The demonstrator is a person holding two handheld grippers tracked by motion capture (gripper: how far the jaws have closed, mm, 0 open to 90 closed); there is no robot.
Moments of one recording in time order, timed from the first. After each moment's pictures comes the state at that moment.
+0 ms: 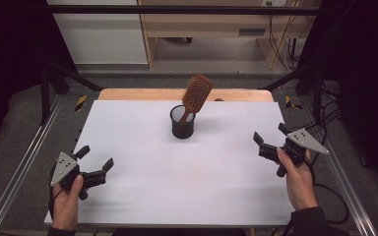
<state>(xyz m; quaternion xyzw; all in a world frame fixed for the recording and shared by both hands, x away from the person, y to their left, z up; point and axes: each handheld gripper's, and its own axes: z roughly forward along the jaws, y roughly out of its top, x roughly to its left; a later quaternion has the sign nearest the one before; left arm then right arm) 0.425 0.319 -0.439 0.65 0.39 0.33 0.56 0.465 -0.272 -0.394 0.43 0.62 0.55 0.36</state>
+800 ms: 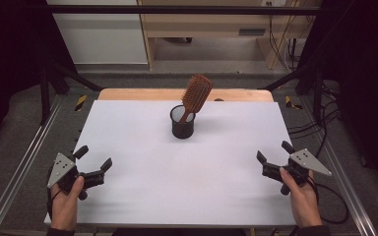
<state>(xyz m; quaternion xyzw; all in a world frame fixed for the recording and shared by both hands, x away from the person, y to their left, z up) 0.423 0.322 -0.439 0.65 0.38 0.33 0.57 0.431 -0.283 -0.432 0.44 0.63 0.54 0.35</state>
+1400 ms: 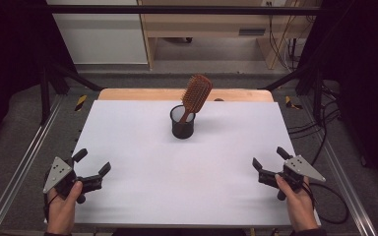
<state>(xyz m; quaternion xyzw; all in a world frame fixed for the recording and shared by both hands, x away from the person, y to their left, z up) 0.411 0.326 -0.439 0.64 0.37 0.33 0.58 0.425 -0.276 -0.449 0.43 0.64 0.54 0.34</state>
